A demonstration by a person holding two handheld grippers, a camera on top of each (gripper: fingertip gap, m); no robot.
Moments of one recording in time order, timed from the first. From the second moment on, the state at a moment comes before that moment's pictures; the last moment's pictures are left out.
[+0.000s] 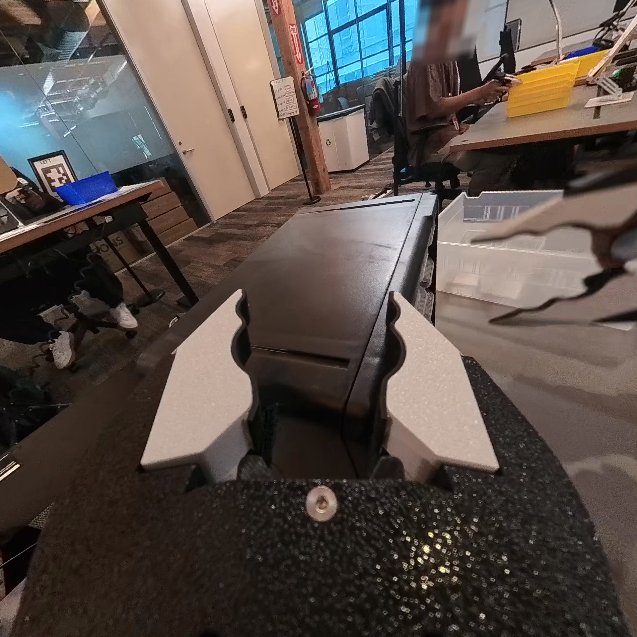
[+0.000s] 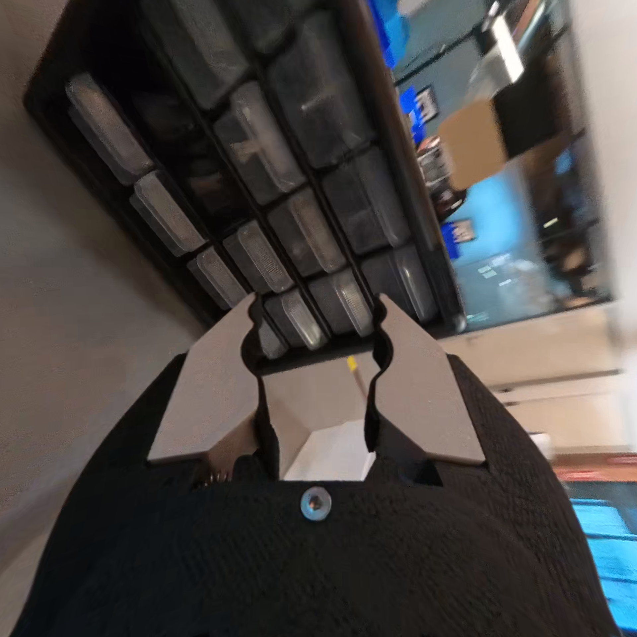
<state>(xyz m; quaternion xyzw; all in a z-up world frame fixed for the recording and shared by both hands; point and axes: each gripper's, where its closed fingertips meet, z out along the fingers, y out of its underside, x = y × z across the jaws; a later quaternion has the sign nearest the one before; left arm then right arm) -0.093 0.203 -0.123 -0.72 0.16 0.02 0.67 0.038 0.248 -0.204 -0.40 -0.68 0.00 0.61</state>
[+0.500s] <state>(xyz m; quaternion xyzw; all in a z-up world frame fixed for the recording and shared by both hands) -0.092 0.203 -0.122 -0.72 0.16 0.02 0.67 -0.014 0.258 -0.255 -0.20 -0.68 -0.24 0.67</state>
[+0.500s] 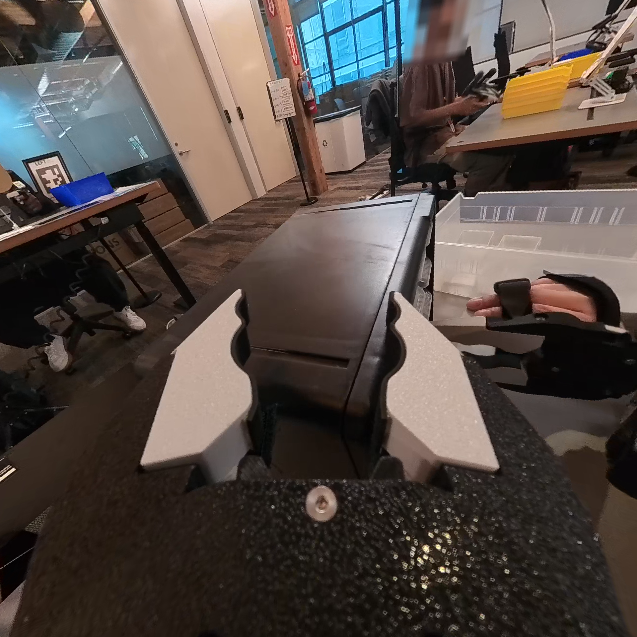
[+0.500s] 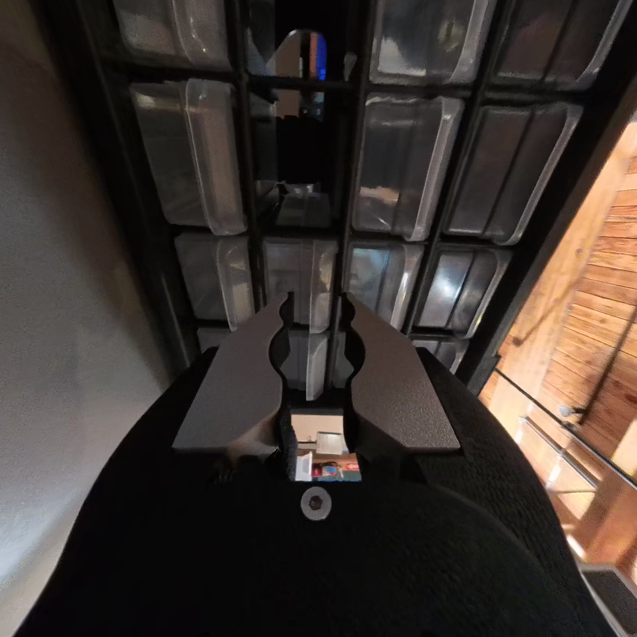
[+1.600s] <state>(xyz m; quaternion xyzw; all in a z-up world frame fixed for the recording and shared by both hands) -0.093 0.202 -0.123 -0.72 0.16 0.01 0.67 0.068 0.208 -0.250 -0.29 -0.67 -0.05 0.68</state>
